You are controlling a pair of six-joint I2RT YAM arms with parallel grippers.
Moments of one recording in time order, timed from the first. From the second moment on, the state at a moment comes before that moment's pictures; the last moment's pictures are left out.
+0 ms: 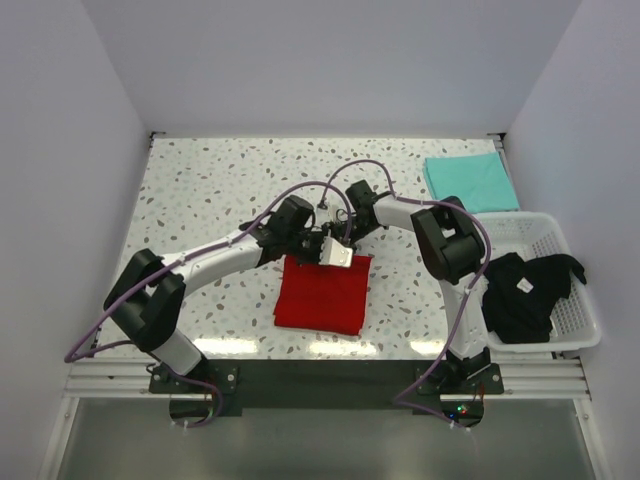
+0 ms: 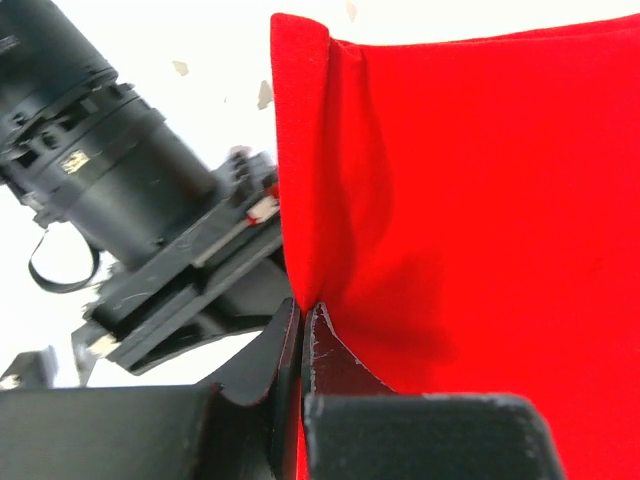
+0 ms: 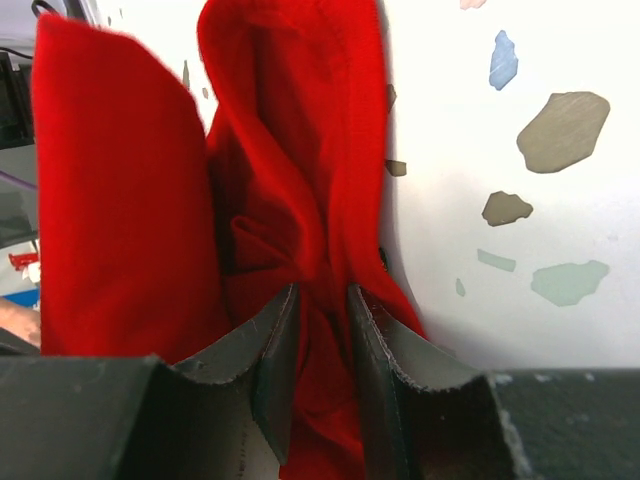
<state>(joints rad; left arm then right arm) -0.71 1.60 1.04 -0.30 0.47 0.98 0.48 2.19 1.43 -0.55 -0.94 -0.04</state>
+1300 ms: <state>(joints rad) -0.74 1.41 0.77 -0.06 0.34 1.09 0.48 2.22 1.74 -0.88 -0.75 -0.28</state>
